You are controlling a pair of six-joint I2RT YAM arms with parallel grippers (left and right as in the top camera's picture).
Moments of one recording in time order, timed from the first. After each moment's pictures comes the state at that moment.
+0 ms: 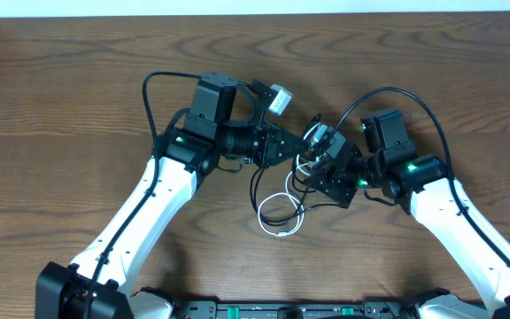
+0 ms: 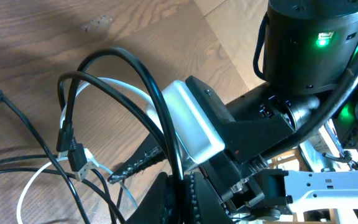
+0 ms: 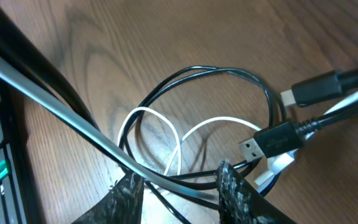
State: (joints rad) left arm -0.40 1.47 1.11 -0.37 0.97 -0.25; right arm 0.36 1.37 0.89 -0.55 -0.63 -0.35
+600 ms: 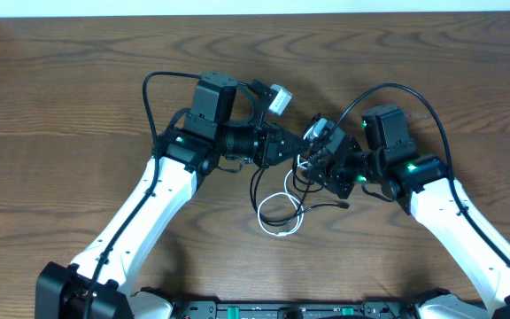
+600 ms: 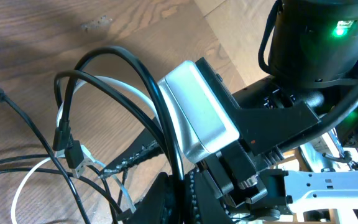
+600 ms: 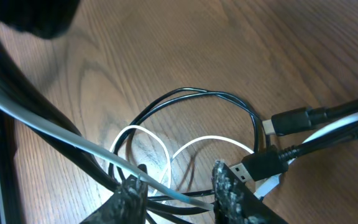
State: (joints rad) left arm -0.40 1.47 1.11 -0.37 0.97 -0.25; right arm 0.36 1.37 0.89 -0.47 -0.63 -0.35
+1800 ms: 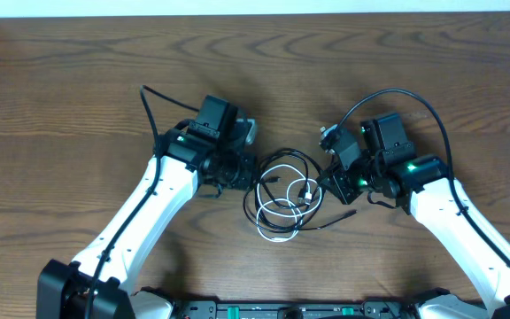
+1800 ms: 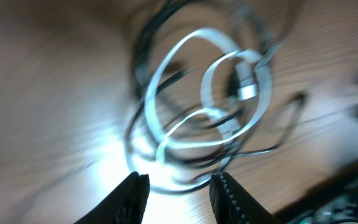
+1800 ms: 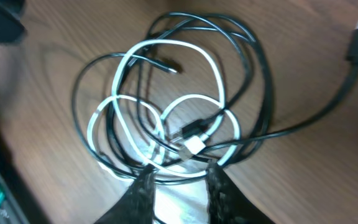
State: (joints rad) left arm -0.40 1.49 1.11 -0.92 0.34 -0.25; right arm 0.36 1.37 0.89 -0.62 -0.48 -0.15
